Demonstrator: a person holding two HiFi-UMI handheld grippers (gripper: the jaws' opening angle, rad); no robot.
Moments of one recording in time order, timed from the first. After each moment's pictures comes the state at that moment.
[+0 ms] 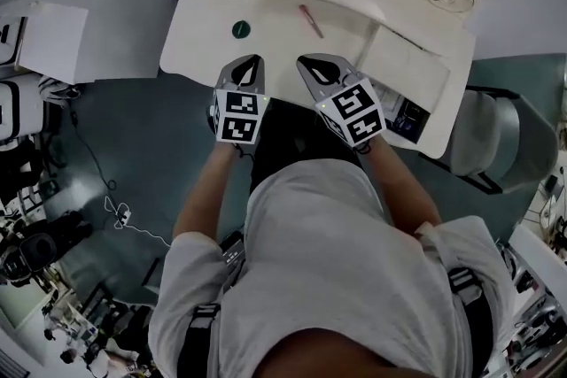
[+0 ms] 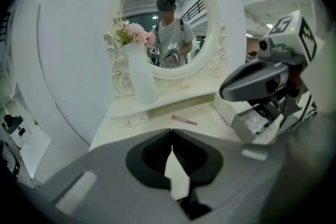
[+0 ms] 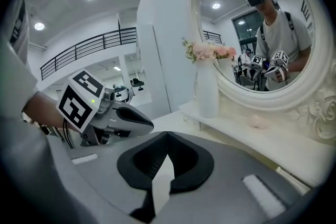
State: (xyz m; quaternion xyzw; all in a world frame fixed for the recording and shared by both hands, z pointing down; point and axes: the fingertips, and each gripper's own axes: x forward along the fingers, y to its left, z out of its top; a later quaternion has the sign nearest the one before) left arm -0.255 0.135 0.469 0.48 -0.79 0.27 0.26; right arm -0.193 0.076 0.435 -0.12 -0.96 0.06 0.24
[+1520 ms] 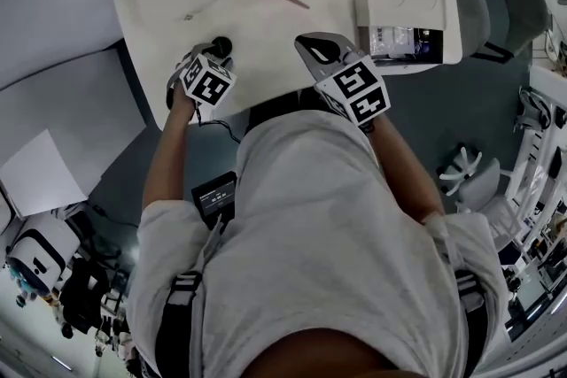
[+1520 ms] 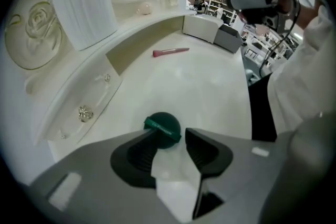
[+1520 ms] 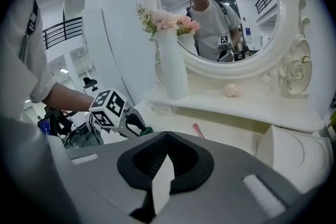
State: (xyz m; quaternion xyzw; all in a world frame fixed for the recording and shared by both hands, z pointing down) left arm -0.388 0.148 0.642 0.68 -0.40 0.52 0.32; right arm -0.255 0.060 0.505 0.11 -0.92 0.16 0.33
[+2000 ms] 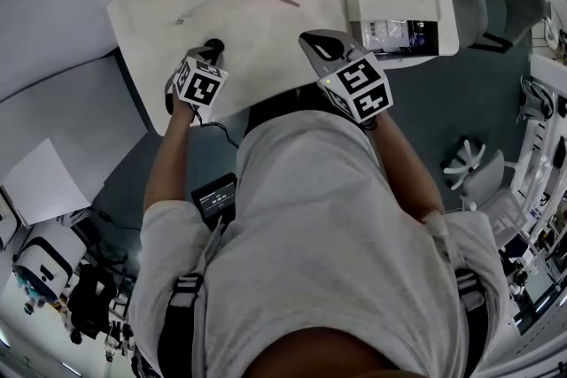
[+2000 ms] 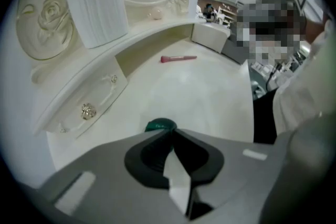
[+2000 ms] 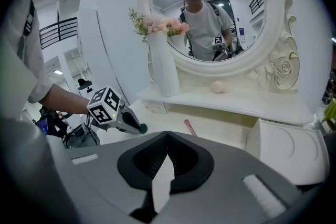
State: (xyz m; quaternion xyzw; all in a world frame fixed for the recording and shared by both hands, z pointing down) left arm -0.387 0.136 0.640 0.67 -0.45 0.49 0.33; right arm -0.226 0.046 0.509 0.14 -0.92 0.17 0.34
